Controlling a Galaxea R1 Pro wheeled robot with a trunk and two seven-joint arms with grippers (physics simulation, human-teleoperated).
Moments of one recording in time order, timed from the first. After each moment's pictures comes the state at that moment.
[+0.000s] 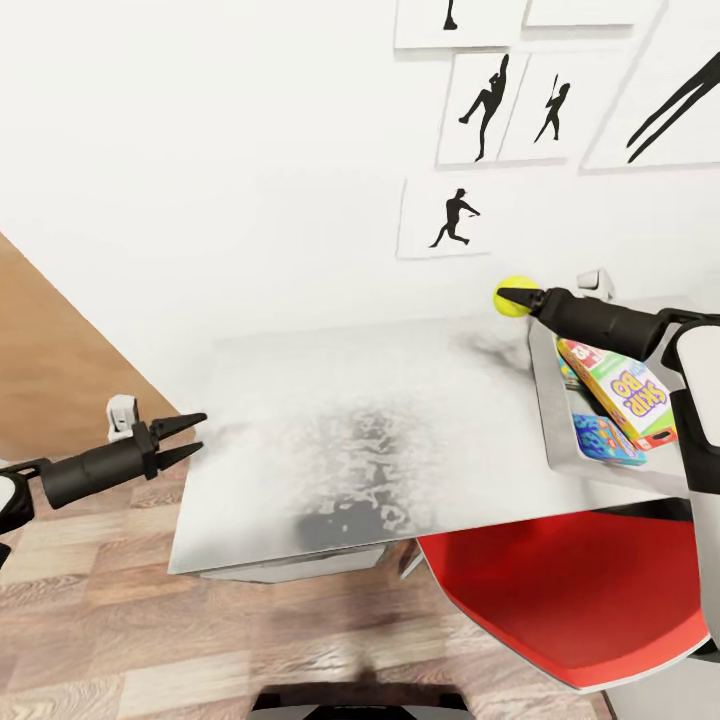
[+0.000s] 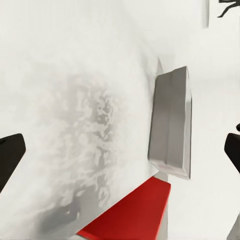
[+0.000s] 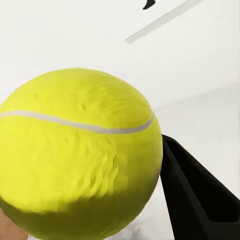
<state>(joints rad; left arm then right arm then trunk) -0.50 0.56 0.03 -1.48 1.62 0.96 -0.12 -1.02 -0.41 0.00 -1.48 -1.12 0.98 0.03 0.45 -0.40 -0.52</state>
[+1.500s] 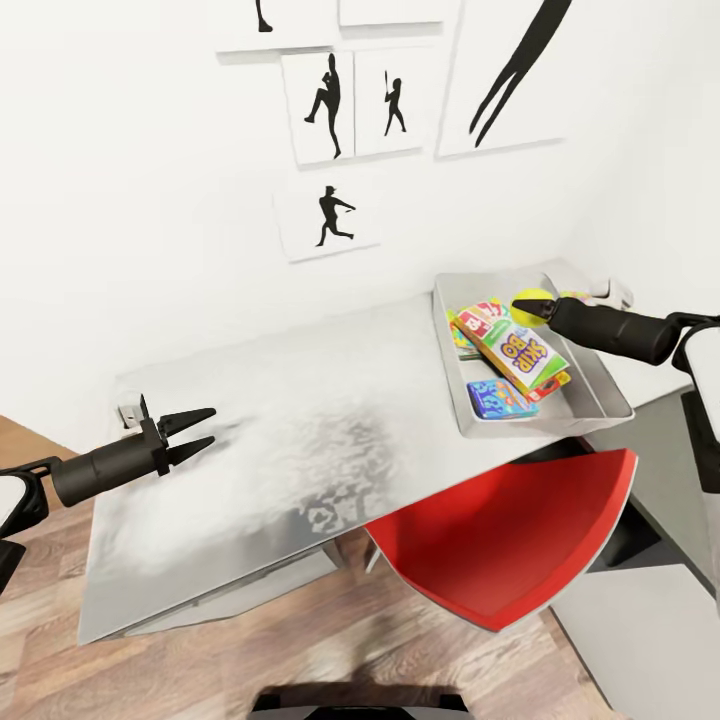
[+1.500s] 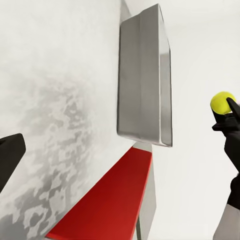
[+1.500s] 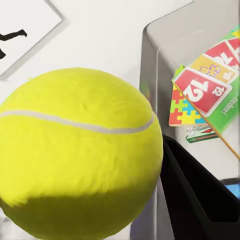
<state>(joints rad) -0.50 0.51 0.04 -1.52 1.62 0.96 -0.12 -1.02 -0.44 0.00 -1.46 -1.09 0.99 -0.08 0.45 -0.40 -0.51</state>
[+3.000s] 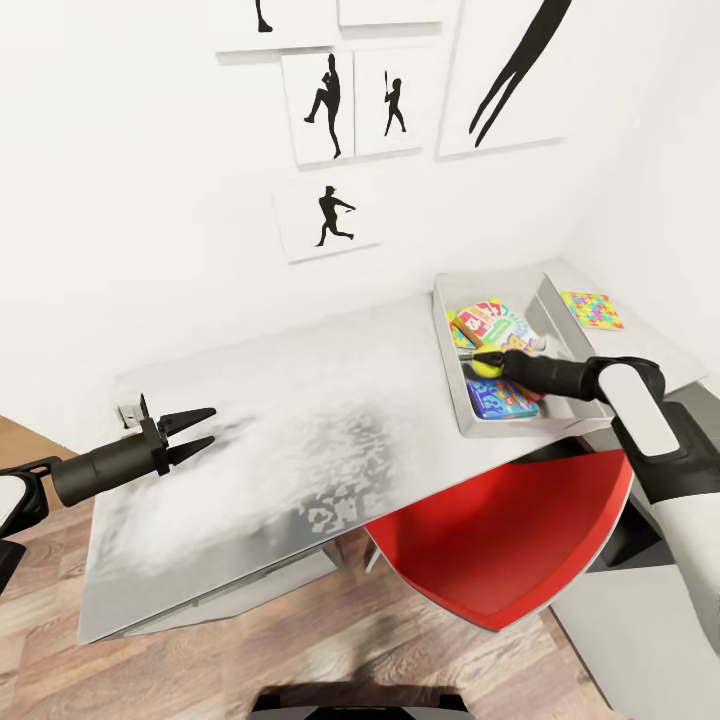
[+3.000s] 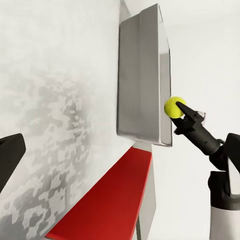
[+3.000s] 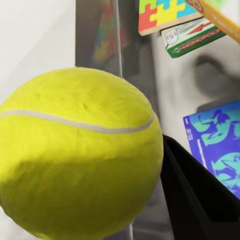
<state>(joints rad) -0.50 0.51 0.04 -1.53 1.62 0.96 -0.12 -1.01 -0.39 0.18 -1.18 -1.09 0.89 -0.08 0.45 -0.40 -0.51</state>
